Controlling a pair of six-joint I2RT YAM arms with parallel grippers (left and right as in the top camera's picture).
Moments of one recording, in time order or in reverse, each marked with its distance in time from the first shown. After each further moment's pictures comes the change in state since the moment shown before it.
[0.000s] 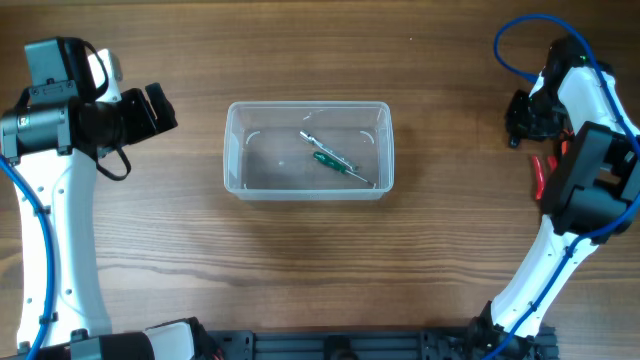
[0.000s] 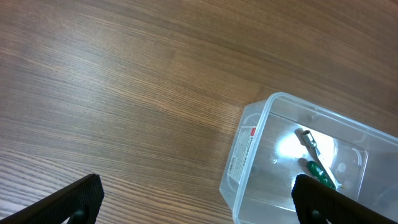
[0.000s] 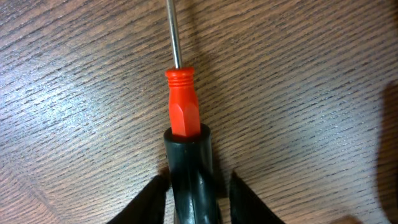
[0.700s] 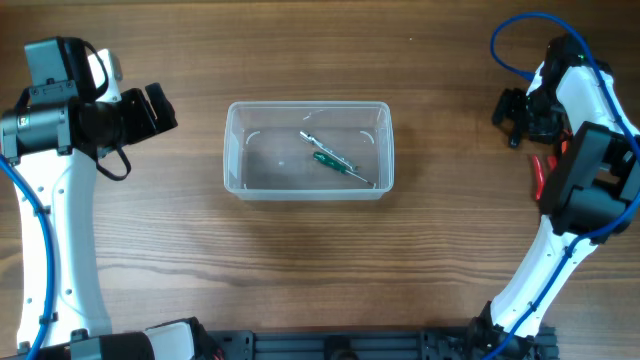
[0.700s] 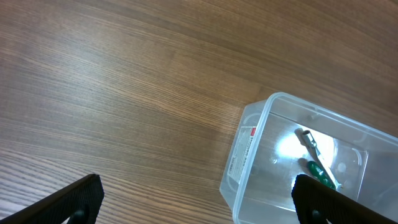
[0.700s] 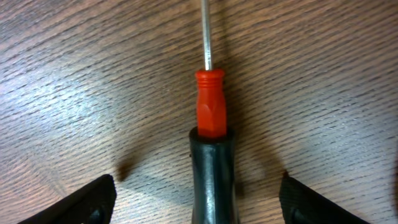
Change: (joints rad) left arm 0.000 0.000 0.000 0.000 0.000 0.000; right arm 0.006 -0.003 0.000 0.007 -0.023 -0.018
